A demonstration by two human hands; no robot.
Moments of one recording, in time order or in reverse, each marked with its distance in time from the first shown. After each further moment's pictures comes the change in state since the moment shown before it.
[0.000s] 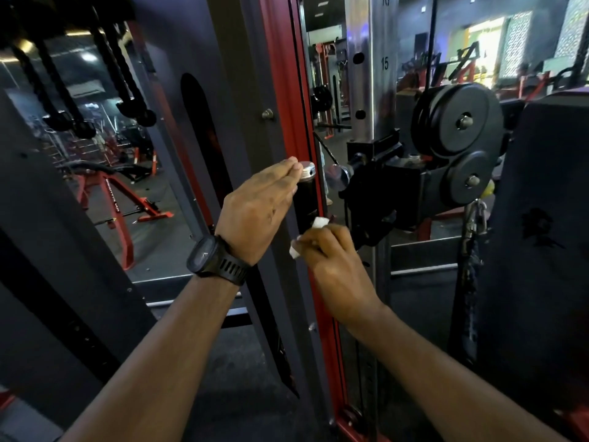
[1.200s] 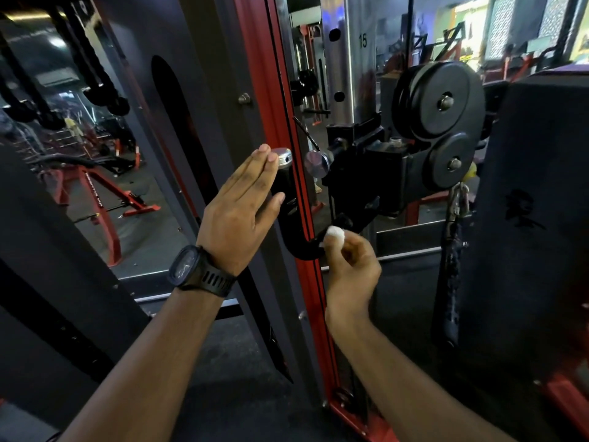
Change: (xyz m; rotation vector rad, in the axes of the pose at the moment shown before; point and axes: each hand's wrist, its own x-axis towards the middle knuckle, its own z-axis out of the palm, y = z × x) left_hand -0.012 0.012 0.006 0.087 -0.076 -0.060; right_hand -0.030 -0.002 0.014 0.840 0.608 1.064
